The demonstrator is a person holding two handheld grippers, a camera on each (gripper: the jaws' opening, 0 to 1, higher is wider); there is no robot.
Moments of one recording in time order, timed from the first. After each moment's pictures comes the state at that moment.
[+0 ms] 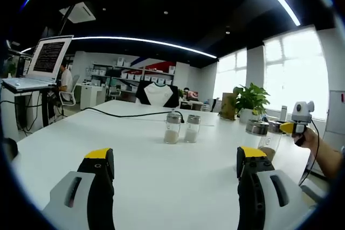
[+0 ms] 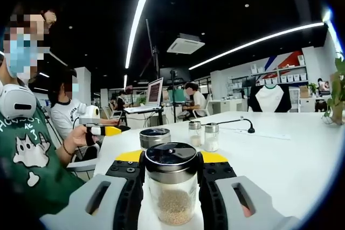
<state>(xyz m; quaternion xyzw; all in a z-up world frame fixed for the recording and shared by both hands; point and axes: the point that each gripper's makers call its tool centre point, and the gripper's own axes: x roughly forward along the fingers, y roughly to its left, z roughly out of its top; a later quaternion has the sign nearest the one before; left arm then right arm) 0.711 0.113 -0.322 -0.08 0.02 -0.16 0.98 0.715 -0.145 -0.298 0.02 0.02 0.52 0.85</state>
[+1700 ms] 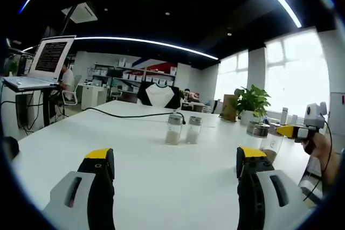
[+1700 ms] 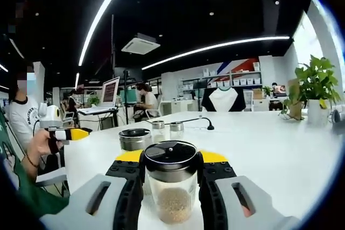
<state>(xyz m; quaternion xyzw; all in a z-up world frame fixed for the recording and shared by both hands) 0.711 0.117 -0.320 -0.09 0.02 -0.16 0.98 0.713 -0.151 -0.301 0.02 0.03 0.32 0.95</state>
